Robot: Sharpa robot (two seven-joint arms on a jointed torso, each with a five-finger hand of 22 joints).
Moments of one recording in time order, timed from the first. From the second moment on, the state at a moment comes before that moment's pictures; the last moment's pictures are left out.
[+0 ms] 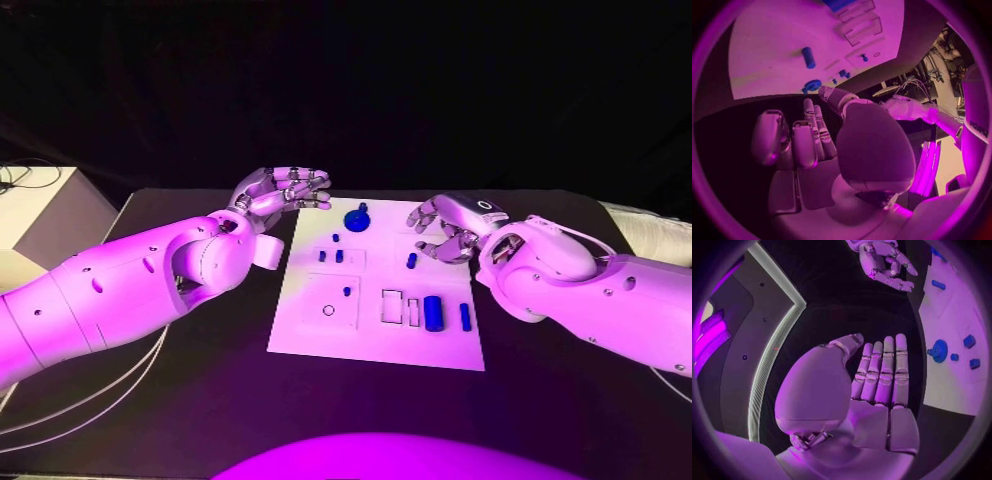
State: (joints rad) left arm 0.91 -0.88 0.27 1.48 -0.16 -0.22 0.35; left_hand 1.43 -0.19 0.47 0.12 0.22 0.93 0.20 0.22 0.33 1.06 0.16 0.10 0.07 0.99 0.11 0.37 0.35 0.17 0.89 0.20 0.45 0.41; right arm 1.23 -0.74 -0.12 1.52 -1.54 -0.42 -0.21; right_hand 1.35 -0.27 0.53 0.05 0.23 0.95 0.16 0.09 0.38 1.07 0.09 0.17 0.07 1.46 0.01 1.36 1.18 0.09 1.46 0.10 1.16 1.31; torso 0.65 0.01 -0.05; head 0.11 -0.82
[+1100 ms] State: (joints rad) left arm 0.91 -0.88 0.27 1.49 -0.16 -0.23 0.35; left_hand 1.43 -0.19 0.46 0.12 0.22 0.91 0.21 0.21 0.33 1.05 0.16 0.11 0.07 0.99 0.11 0.37 0.35 0.17 0.89 0.21 0.45 0.40; right arm 1.22 -0.68 -0.13 1.45 -1.54 -0.25 -0.22; right_hand 1.36 -0.25 0.49 0.07 0.22 0.96 0.15 0.09 0.38 1.05 0.09 0.16 0.07 1.46 0.01 1.37 1.17 0.09 1.46 0.10 1.14 1.31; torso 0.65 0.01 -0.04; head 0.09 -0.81
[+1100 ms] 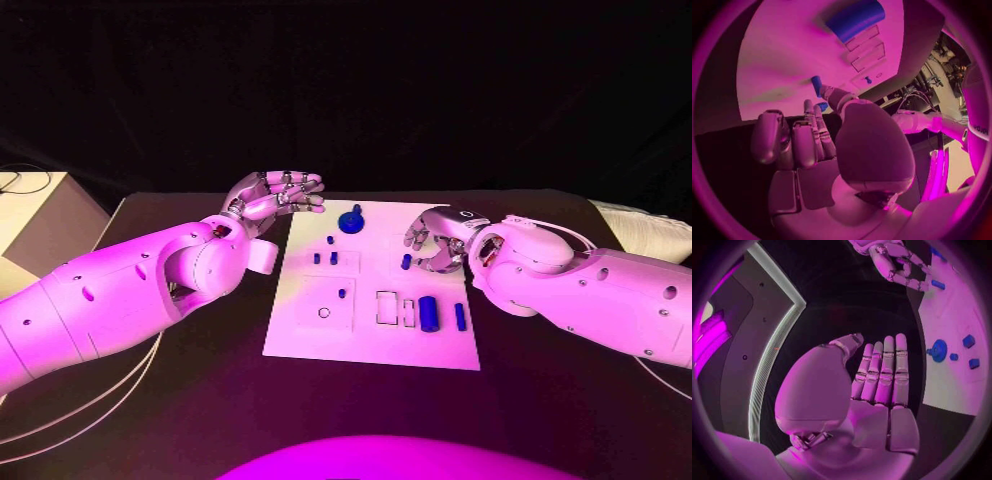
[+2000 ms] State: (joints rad) left arm 0.91 -0.89 0.27 1.49 -0.16 -0.23 0.35; left_hand 1.43 -0.19 0.46 0.12 0.22 0.91 0.21 0.21 0.33 1.05 0.16 0.11 0.07 0.99 0.11 0.37 0.36 0.17 0.89 0.21 0.45 0.40; right arm 1.19 -0.63 -0.14 1.41 -1.55 -0.27 -0.25; right_hand 1.37 -0.24 0.52 0.09 0.22 0.99 0.15 0.10 0.38 1.08 0.09 0.17 0.07 1.46 0.01 1.37 1.17 0.09 1.46 0.10 1.13 1.31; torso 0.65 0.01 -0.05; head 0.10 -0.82
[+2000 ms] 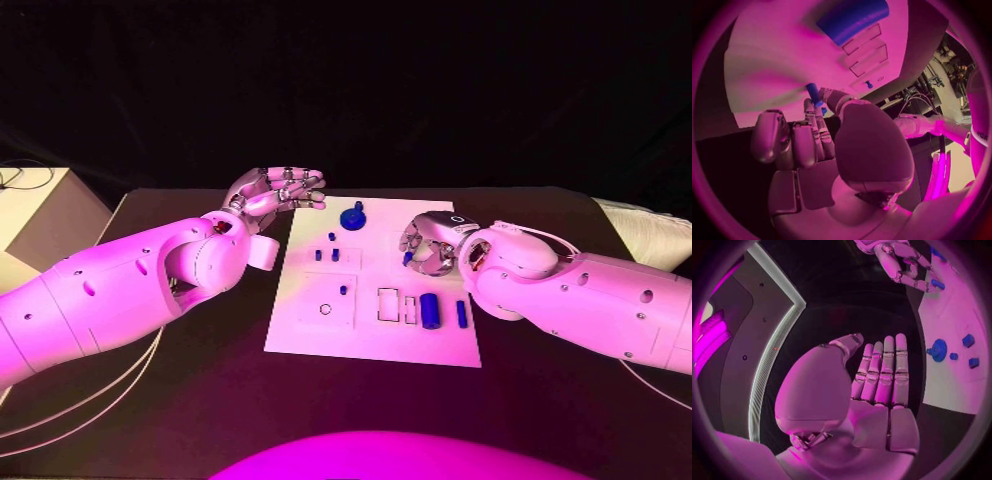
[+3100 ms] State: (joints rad) left arm 0.91 -0.89 0.27 1.49 -0.16 -0.23 0.35; left_hand 1.43 -0.19 0.46 0.13 0.22 0.91 0.21 0.21 0.33 1.05 0.16 0.11 0.07 0.99 0.11 0.37 0.36 0.17 0.89 0.21 0.44 0.40; right arm 1.17 -0.63 -0.15 1.42 -1.58 -0.34 -0.28; right_hand 1.39 -0.19 0.61 0.04 0.21 1.09 0.12 0.18 0.43 1.15 0.10 0.23 0.09 1.46 -0.02 1.38 1.17 0.08 1.47 0.08 1.23 1.31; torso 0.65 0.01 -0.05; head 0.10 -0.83
